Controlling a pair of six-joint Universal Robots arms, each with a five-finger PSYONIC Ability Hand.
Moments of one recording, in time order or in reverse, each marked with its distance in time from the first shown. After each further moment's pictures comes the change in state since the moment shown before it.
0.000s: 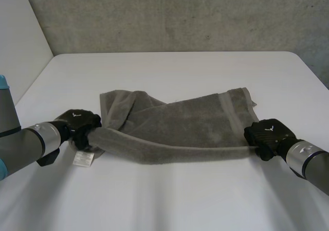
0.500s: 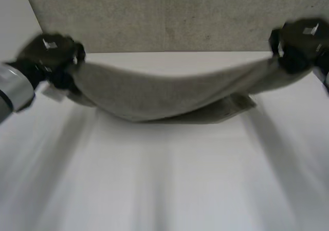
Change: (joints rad) left arm -0.031 0.381 0.079 0.095 -0.004 -0.029; right arm 0.043 -0.336 -0.429 0.258 0.031 0.219; left_hand 0.069 0.107 0.126 0.124 0.093; right_hand 0.092 0.090 0.111 0.108 0.098
